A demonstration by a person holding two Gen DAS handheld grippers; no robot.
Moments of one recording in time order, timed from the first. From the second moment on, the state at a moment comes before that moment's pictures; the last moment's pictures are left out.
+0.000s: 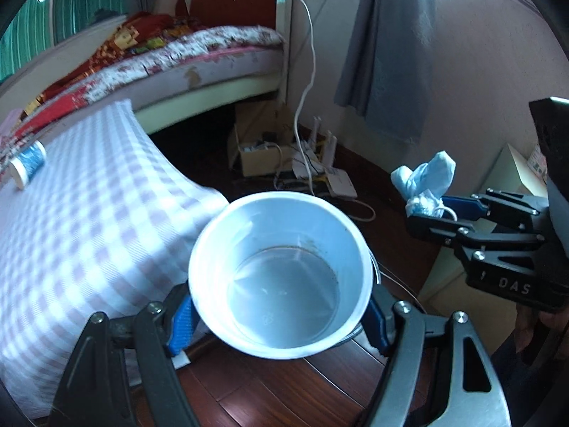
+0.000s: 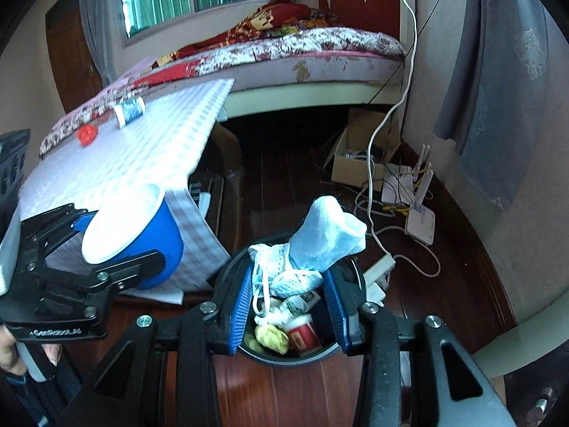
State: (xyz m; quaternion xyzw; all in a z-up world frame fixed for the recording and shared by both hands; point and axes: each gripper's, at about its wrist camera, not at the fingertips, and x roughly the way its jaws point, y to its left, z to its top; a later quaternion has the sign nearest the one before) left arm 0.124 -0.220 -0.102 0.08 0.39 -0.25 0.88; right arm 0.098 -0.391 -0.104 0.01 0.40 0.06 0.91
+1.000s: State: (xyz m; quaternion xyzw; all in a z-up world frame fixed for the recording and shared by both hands) left arm 0.173 -0.244 -0.209 0.00 0.52 -0.27 0.81; right arm 0.156 -0.388 -0.240 -0.09 0.53 0.11 0.84
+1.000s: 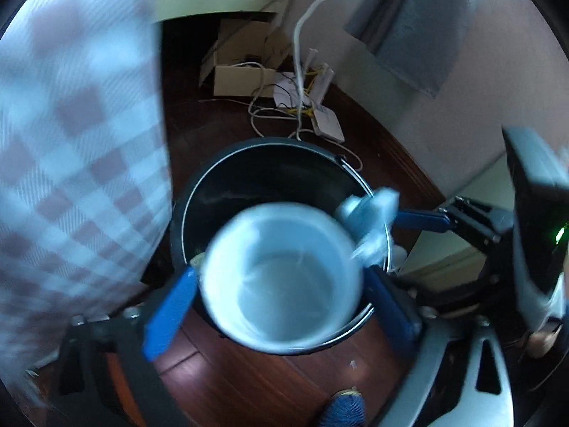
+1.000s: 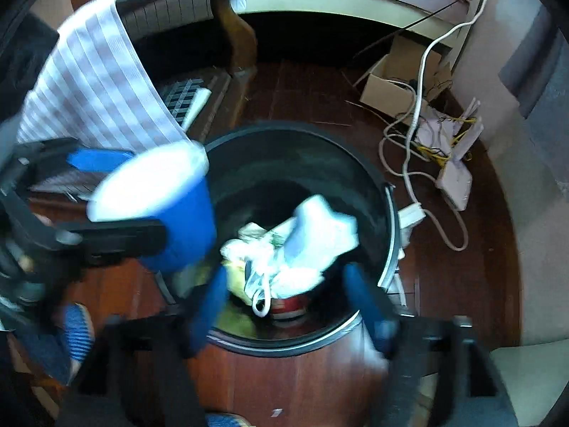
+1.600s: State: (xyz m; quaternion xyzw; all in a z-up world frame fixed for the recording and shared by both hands) left arm 0.146 -0.210 -0.203 0.04 0.50 -0.20 0.85; right arm 0.147 -0.393 -0.232 -0.08 0.52 0.06 0.85
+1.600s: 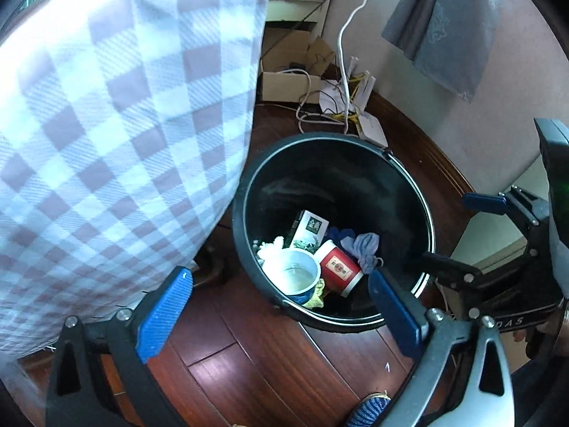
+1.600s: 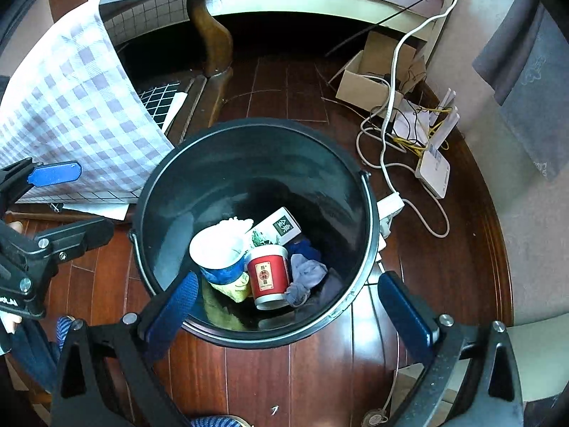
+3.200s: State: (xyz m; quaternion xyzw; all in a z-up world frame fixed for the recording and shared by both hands) left arm 0.100 -0.045 -0.094 -0.03 0.38 -0.02 0.93; right arm 0.141 -0.262 -0.105 0.00 0.38 0.09 0.92
